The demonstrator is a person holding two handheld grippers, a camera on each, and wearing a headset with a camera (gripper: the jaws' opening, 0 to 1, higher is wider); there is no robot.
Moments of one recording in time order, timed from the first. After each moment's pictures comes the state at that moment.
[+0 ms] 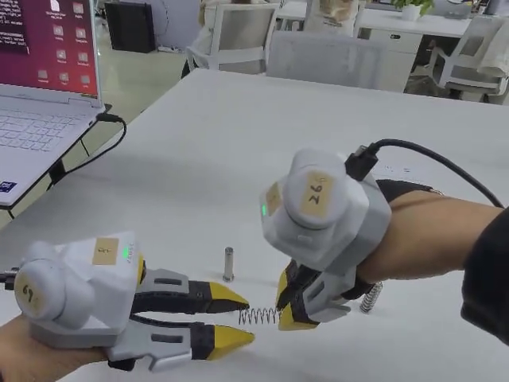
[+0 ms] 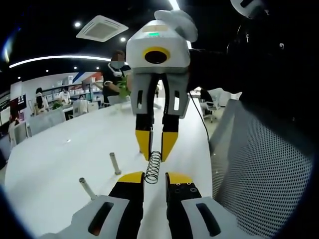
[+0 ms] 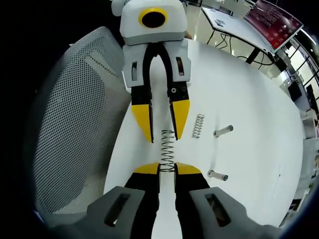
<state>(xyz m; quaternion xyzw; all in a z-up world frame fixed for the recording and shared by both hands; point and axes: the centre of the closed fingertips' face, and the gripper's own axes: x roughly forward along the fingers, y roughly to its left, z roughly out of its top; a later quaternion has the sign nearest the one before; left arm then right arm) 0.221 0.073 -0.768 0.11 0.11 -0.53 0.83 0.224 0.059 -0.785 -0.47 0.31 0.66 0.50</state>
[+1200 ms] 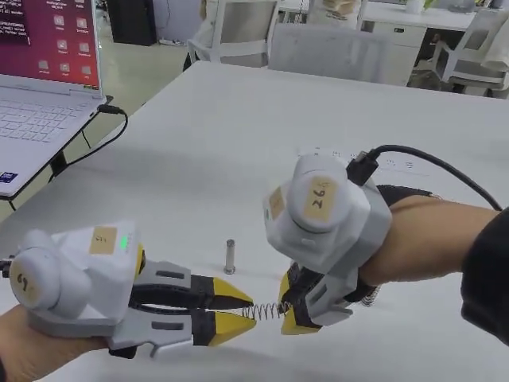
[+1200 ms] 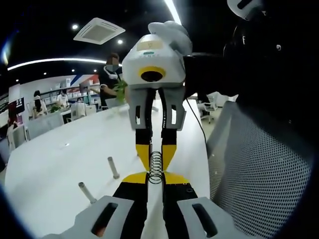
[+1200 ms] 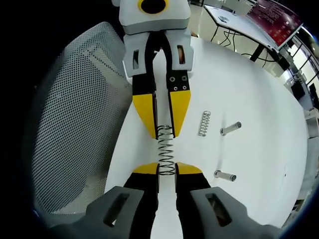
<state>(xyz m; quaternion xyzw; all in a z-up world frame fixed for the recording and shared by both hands) 0.215 0.071 -0.759 0.11 0.10 -0.54 0.83 0.220 0.056 -0.799 -0.46 0.32 0.66 0.49</state>
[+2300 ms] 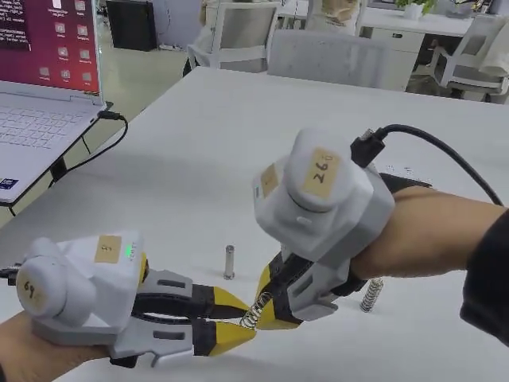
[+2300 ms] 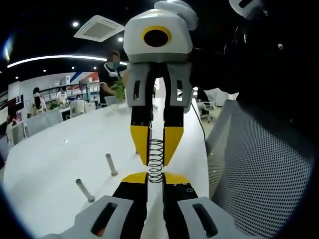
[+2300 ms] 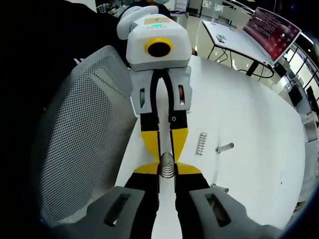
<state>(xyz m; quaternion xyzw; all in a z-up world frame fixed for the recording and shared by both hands) 0.216 0.071 -0.767 0.11 0.11 -0.54 0.83 0.207 0.082 -0.766 -0.43 0.29 0.69 0.51</state>
